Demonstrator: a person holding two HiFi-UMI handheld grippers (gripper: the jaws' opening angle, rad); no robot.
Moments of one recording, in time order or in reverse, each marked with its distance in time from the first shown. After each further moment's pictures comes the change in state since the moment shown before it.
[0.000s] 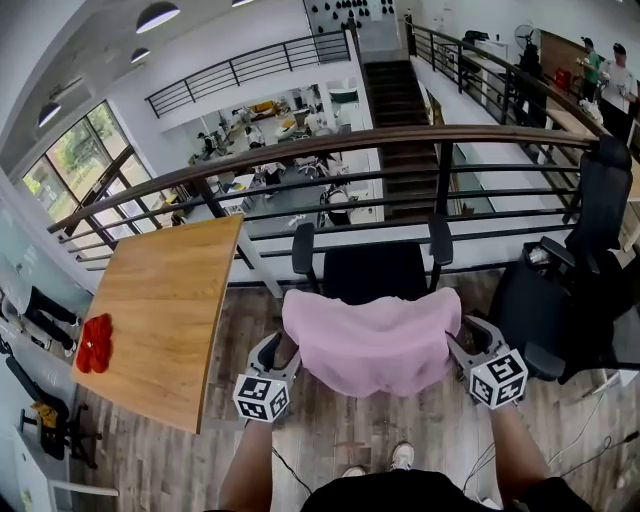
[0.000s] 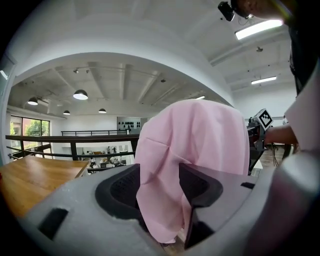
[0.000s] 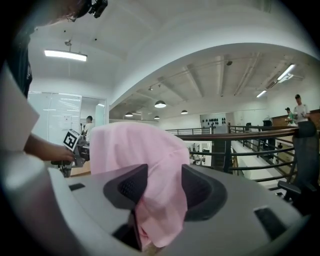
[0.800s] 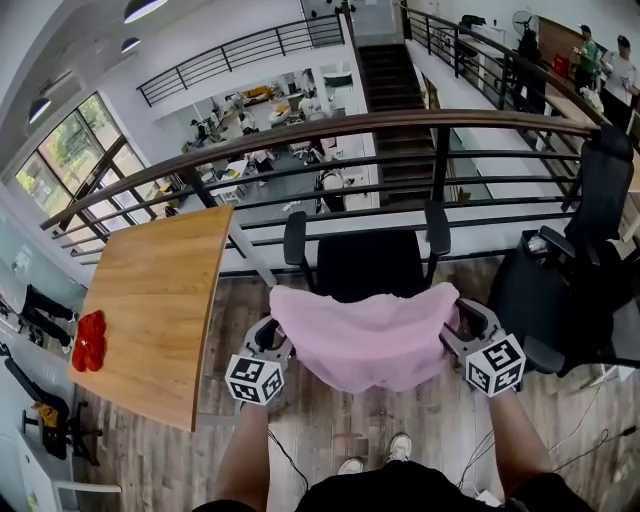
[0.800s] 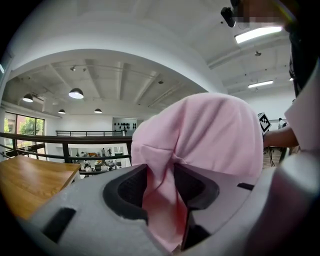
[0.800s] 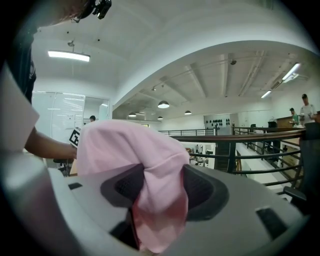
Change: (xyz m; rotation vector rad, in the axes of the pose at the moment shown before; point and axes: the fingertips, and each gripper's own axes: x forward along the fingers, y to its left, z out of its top) left arm 0.048 0.008 0.015 -0.003 -0.023 -0.053; right arm 0.034 -0.015 0.006 -0.025 -0.009 0.044
